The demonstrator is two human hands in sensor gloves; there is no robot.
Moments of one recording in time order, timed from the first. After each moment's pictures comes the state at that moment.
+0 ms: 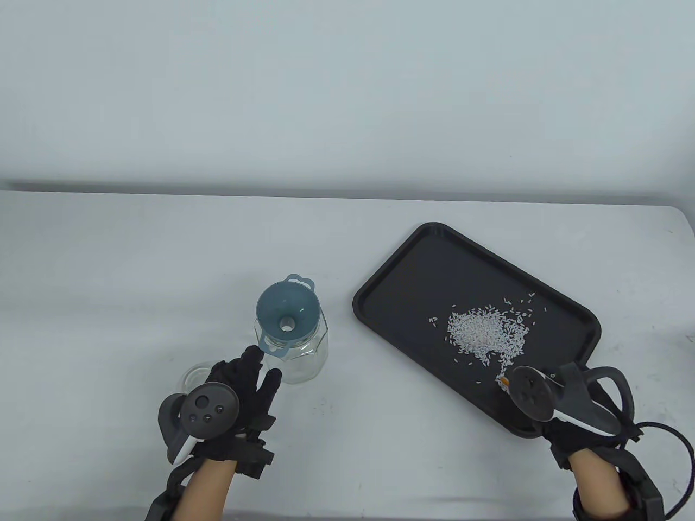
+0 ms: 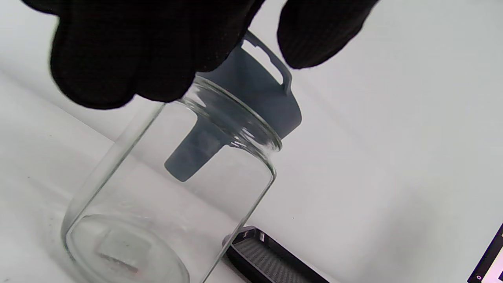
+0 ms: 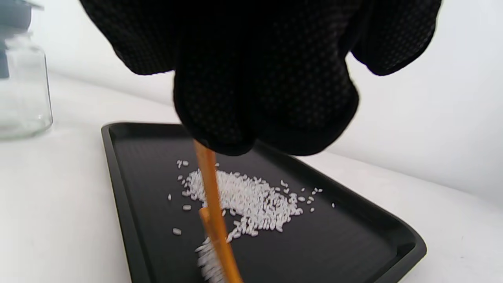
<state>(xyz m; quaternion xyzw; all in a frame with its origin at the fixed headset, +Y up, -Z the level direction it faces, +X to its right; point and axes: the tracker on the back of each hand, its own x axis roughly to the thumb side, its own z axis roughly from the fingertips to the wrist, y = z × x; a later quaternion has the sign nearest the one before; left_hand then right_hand) -0.204 -0.693 -0.238 0.12 -0.10 0.31 0.94 0.261 -0.629 -0.250 -0.11 -0.02 -0.99 0.08</state>
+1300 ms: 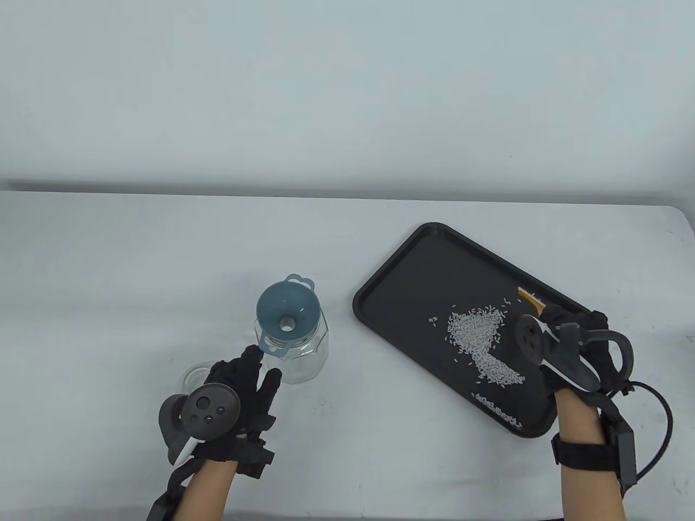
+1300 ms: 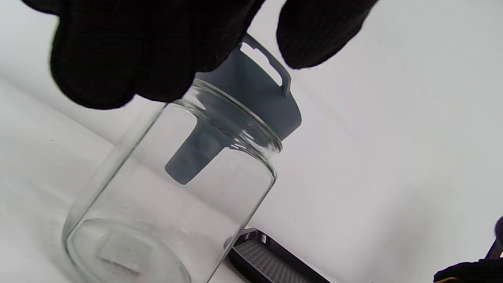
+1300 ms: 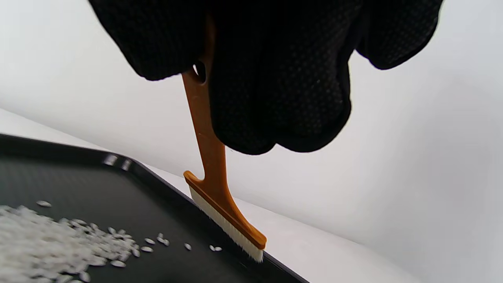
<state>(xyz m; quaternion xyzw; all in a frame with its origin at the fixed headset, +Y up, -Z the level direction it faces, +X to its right) -0.204 -0.691 -0.237 0.13 -0.10 0.30 0.94 0.286 -0.676 -0.340 0.04 0.12 -0.98 0.18</state>
